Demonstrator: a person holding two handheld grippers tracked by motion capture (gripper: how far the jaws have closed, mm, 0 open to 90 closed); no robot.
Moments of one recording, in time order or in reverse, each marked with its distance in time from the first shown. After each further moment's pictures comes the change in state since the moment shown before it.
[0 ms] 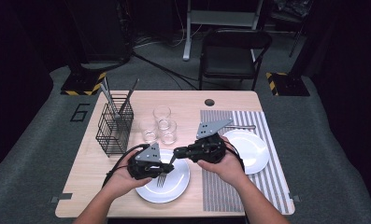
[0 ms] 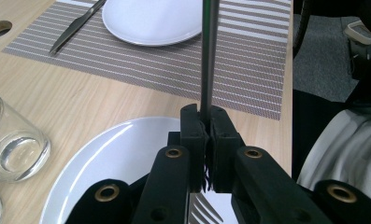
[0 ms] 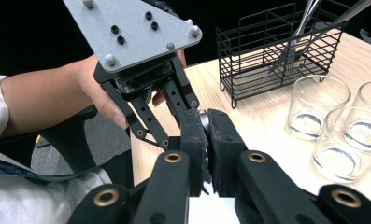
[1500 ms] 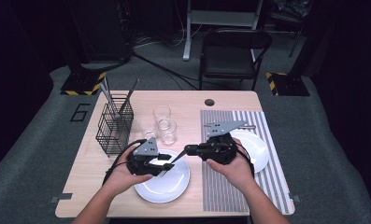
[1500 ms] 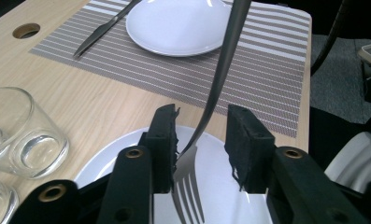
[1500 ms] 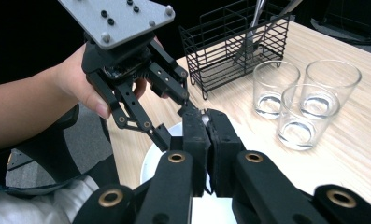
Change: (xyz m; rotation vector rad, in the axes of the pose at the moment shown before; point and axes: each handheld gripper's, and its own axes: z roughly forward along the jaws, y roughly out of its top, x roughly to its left) left arm 0.011 0.000 -0.003 -0.054 0.053 -0.074; right arm 0.005 -0.006 -0.027 -0.008 -0.144 0.089
